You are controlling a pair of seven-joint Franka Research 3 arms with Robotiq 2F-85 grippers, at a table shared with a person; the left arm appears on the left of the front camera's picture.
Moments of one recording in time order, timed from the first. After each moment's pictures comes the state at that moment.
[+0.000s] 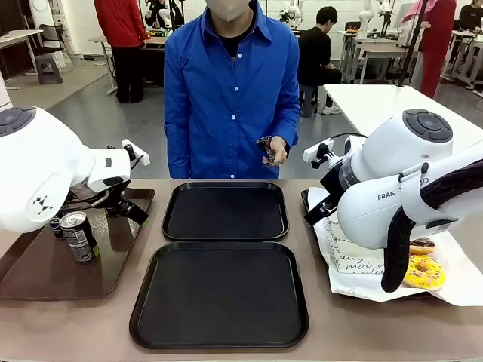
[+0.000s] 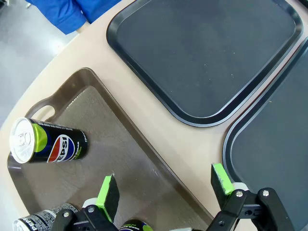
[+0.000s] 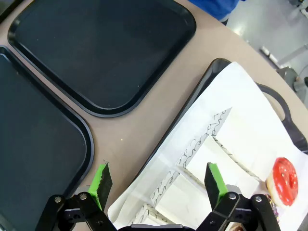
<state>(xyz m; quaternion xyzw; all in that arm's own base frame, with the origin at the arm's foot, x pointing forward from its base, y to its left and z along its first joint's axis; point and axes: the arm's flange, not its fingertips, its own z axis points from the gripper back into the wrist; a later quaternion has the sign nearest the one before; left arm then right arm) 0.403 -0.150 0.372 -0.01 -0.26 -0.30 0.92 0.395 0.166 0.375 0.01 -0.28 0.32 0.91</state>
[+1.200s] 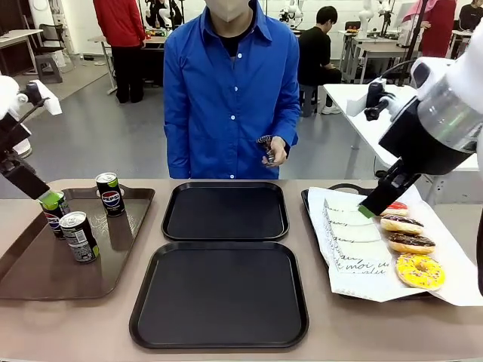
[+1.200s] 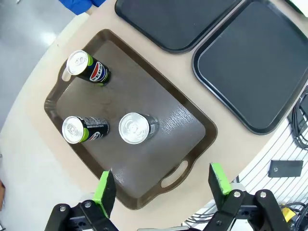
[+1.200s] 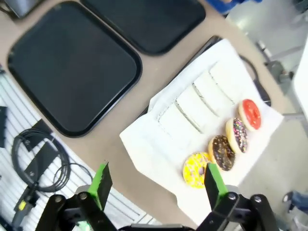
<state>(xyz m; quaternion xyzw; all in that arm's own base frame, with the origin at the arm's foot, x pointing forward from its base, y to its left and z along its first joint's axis) 0.296 -0.066 0.534 0.00 -0.21 -0.36 0.91 0.241 0.144 0.548 -0.03 -0.22 0.38 0.90</state>
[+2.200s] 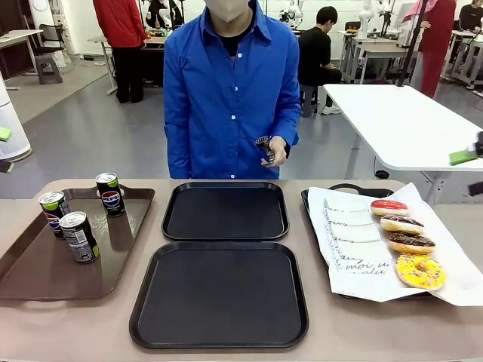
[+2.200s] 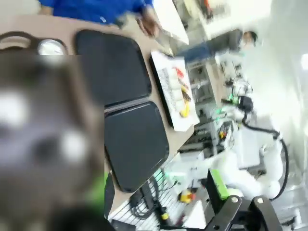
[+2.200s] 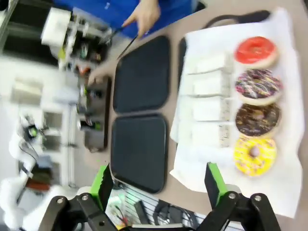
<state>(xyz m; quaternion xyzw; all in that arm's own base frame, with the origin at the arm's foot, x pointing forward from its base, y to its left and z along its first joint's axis) 0.354 0.116 0.501 -0.51 -0.17 -0.05 0.84 0.292 -0.116 0.502 0.39 -0.22 -0.08 0.89</state>
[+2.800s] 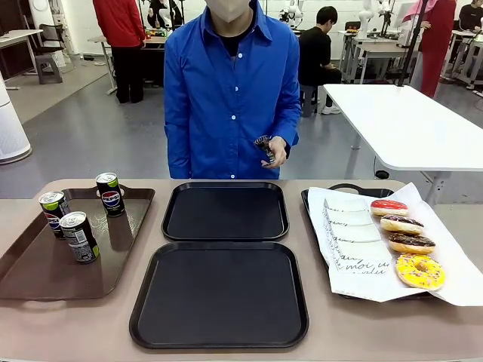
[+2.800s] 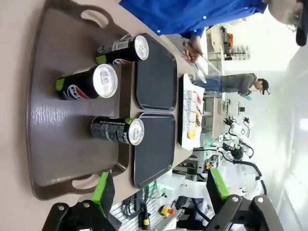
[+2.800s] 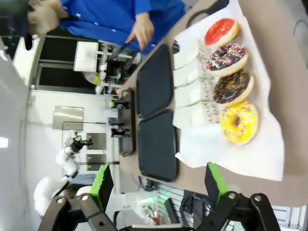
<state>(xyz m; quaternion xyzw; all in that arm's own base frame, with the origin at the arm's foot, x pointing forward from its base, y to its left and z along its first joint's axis) 0.349 0.214 0.450 -0.52 -0.12 0.11 0.84 0.213 -0.211 0.456 0.50 -0.22 -0.15 0.82</state>
